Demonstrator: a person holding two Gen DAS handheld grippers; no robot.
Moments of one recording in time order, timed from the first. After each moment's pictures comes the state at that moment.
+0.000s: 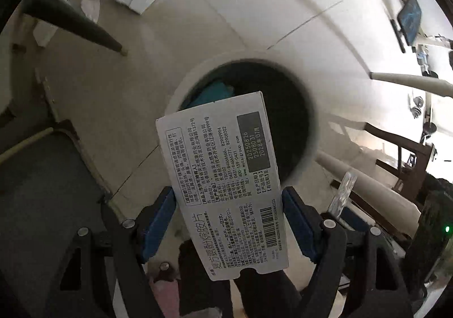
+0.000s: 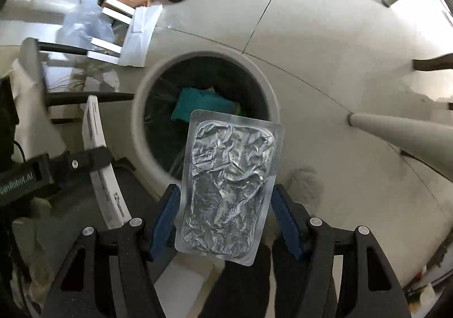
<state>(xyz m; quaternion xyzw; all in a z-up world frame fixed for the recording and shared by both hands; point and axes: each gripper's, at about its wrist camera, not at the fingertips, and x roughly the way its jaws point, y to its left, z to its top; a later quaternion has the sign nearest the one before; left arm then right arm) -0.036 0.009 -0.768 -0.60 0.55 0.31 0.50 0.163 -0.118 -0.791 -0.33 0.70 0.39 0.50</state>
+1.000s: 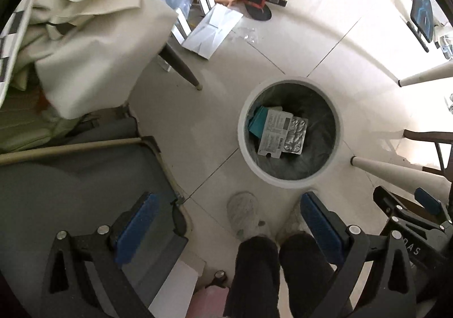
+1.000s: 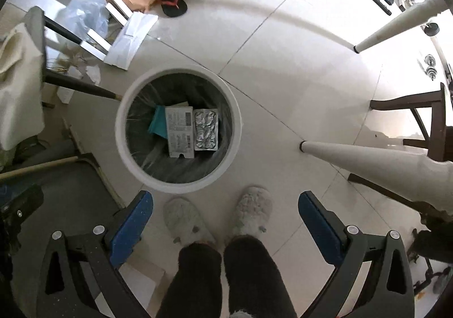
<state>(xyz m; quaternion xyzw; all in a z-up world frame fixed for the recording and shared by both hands) -0.068 -0.052 -0.589 -0.44 0.58 0.45 0.52 0.138 -0.133 -0.659 -0.42 0.59 0.38 0.57</state>
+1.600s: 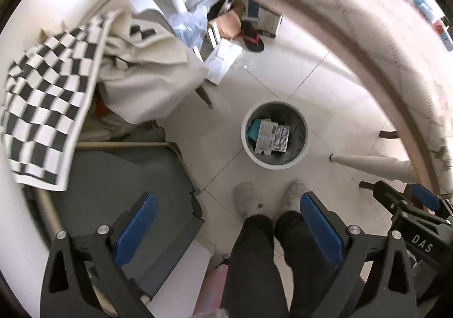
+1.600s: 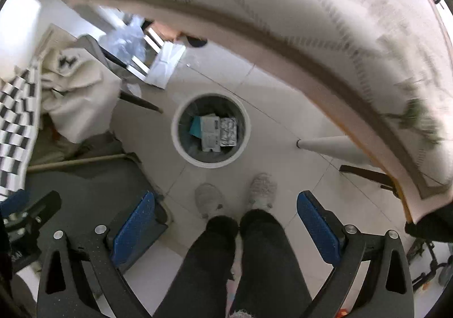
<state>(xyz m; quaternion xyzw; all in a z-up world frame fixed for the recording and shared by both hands) -0.076 -0.088 -0.369 -0.41 0.56 0.47 0.55 0.122 -0.160 -0.414 -0.36 0.60 0.42 0.57</state>
